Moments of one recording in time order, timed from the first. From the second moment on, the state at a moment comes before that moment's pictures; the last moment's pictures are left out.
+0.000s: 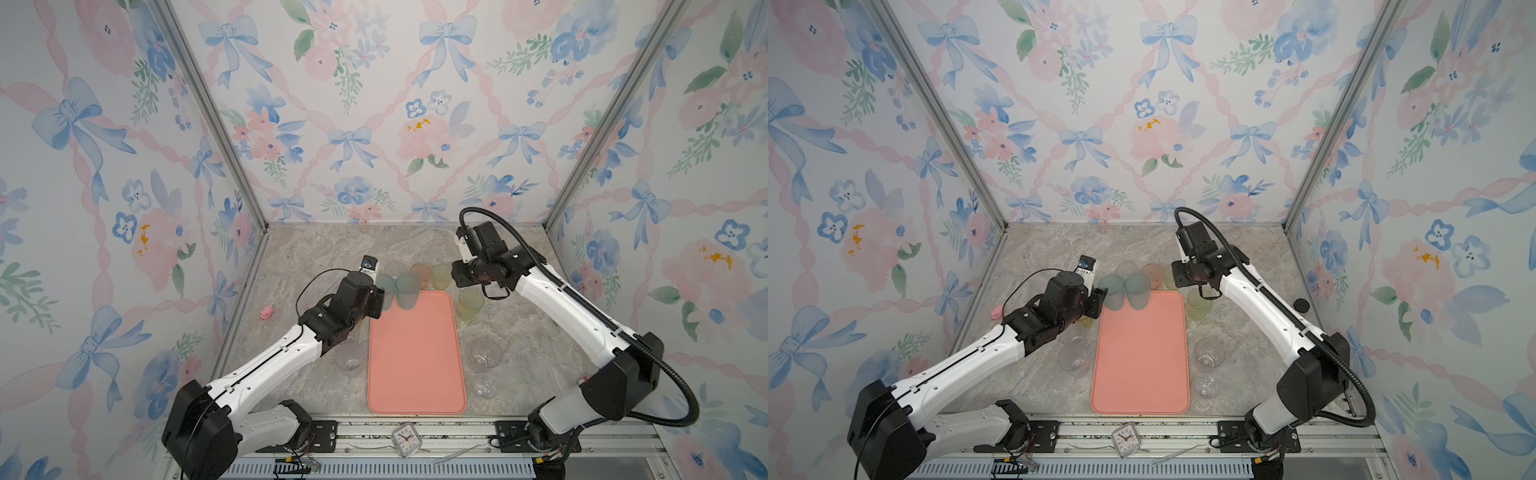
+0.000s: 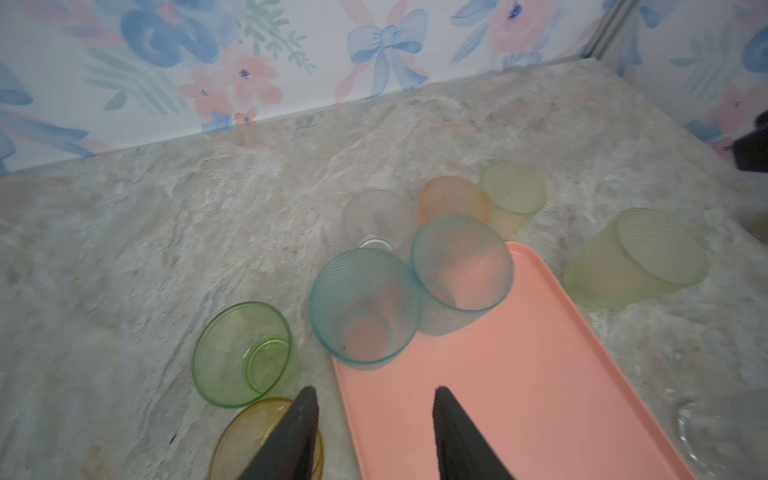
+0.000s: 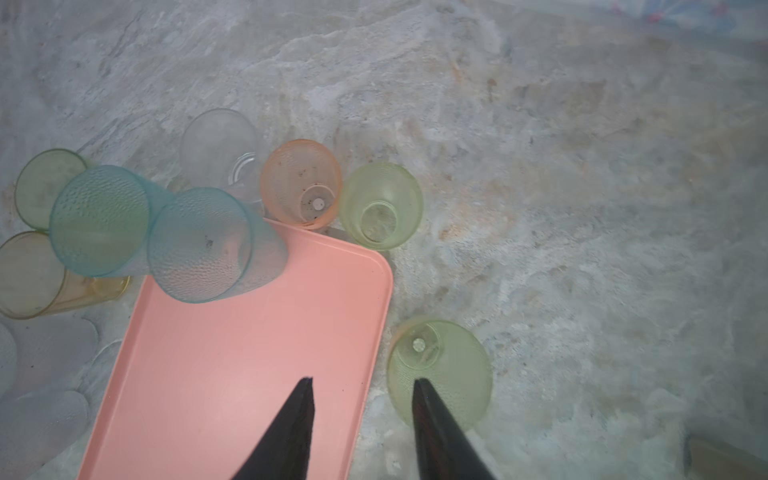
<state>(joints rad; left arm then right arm) -0.72 1.22 0.93 -0.29 -0.23 -0.19 0.48 1.50 1.46 -0.90 0.12 0.23</state>
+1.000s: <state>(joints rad) -1.08 1.91 1.63 -0.66 0.08 -0.07 0.01 1.12 1.10 -0.84 -0.08 0.28</state>
